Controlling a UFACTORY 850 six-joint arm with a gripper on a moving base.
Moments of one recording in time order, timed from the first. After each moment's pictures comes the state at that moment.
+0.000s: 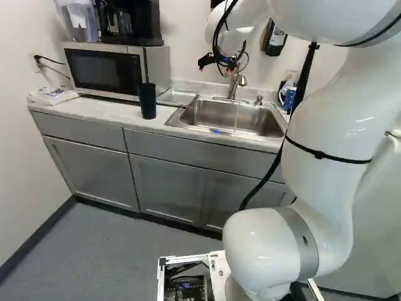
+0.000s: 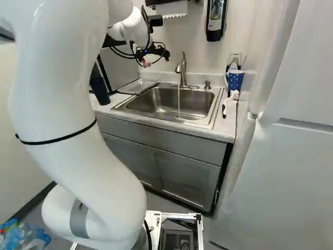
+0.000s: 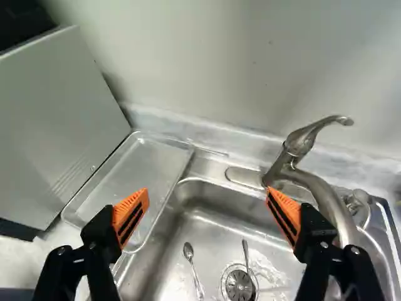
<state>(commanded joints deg) -0.2 -7.2 -74.8 0.0 -11.2 0.0</state>
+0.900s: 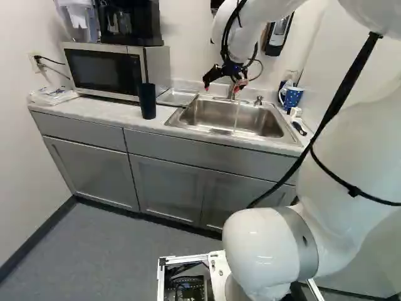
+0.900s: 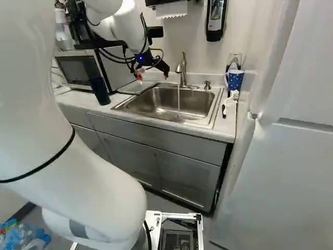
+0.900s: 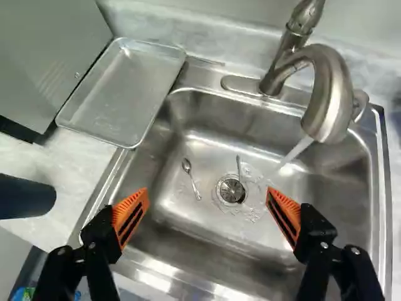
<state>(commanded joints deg) -2.1 5.3 -62.1 0.0 -29.3 0.0</state>
